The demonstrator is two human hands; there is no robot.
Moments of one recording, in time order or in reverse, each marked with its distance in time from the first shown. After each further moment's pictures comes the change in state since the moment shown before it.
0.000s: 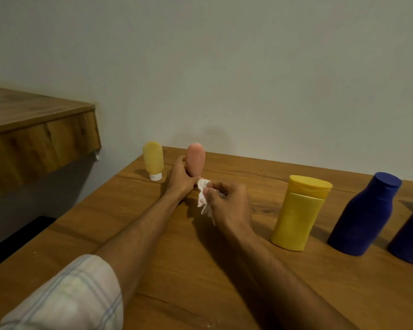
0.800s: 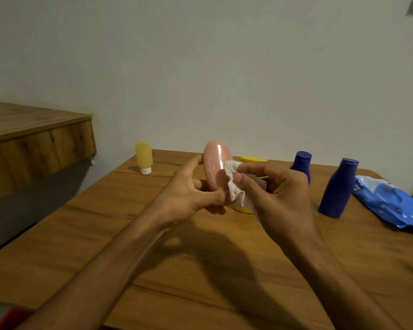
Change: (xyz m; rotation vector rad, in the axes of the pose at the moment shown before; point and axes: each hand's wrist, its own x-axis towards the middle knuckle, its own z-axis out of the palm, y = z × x) left_hand -0.227 0.117 -0.058 -0.312 -0.491 0.181; right_hand -0.128 -0.054 -0.156 0.076 0.043 -0.350
